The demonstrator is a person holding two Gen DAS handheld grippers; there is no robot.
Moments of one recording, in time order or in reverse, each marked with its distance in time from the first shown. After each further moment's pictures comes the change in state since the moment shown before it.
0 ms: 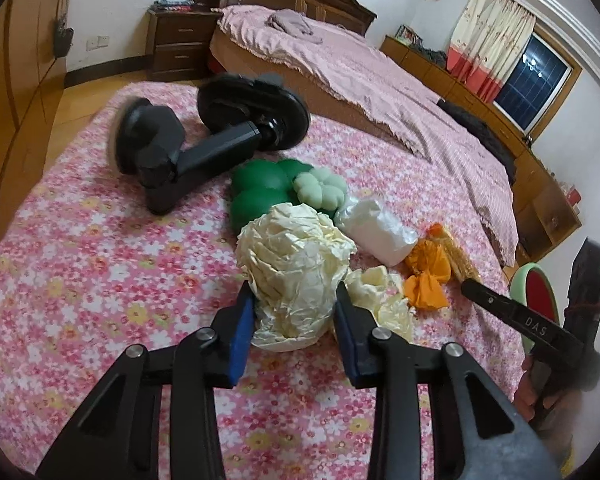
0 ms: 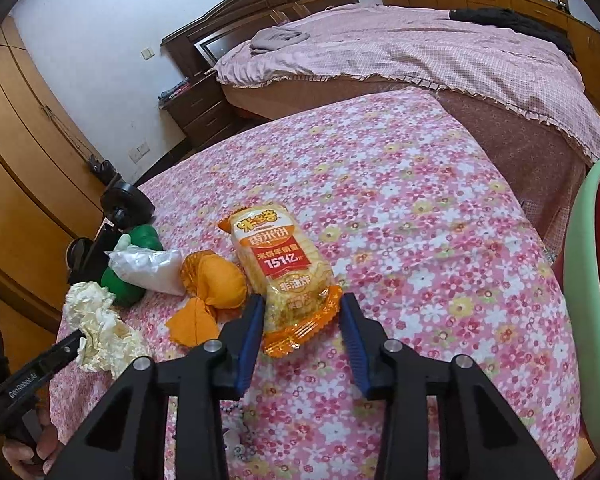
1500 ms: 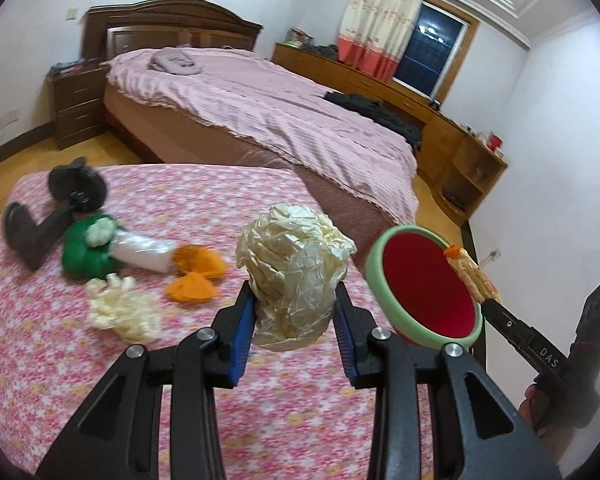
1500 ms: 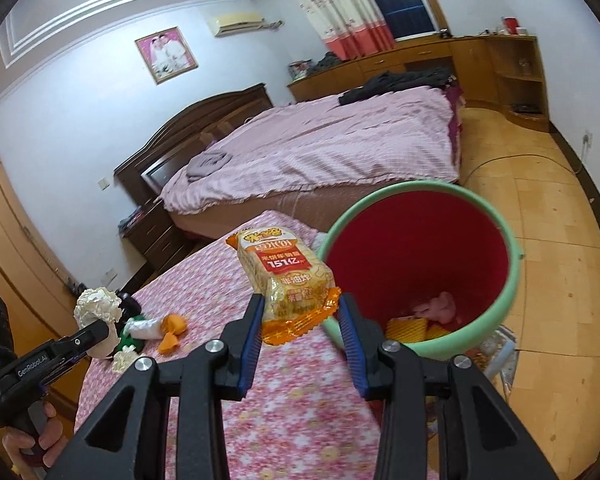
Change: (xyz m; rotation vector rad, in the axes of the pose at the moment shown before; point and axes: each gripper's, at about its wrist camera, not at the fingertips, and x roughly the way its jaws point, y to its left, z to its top) left arm -0.066 -0.180 -0.027 0.290 -0.037 -0.245; right arm -0.229 -0.106 -0.083 0.254 -0.410 -0.156
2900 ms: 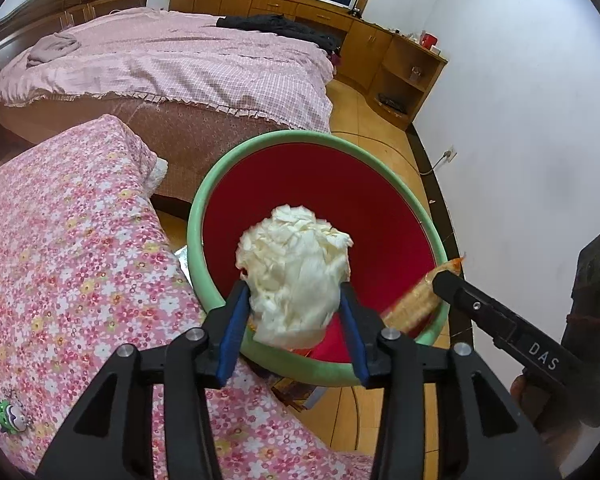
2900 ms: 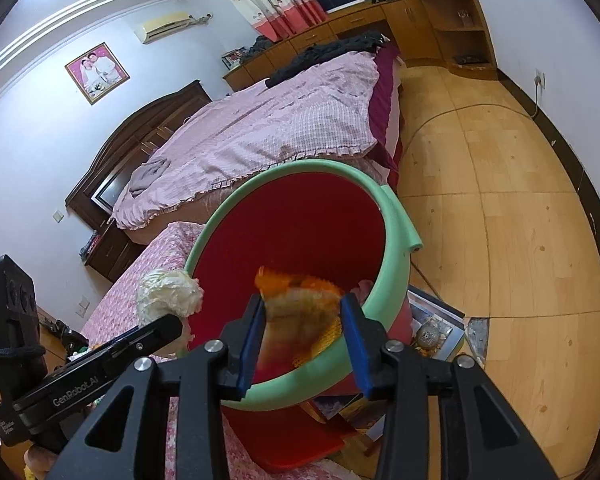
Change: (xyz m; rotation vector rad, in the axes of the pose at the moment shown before) left arm 0.164 -0.161 -0.025 0.244 0.263 -0.169; right arm 0.032 -0.134 0.013 0.185 0.081 -0.098
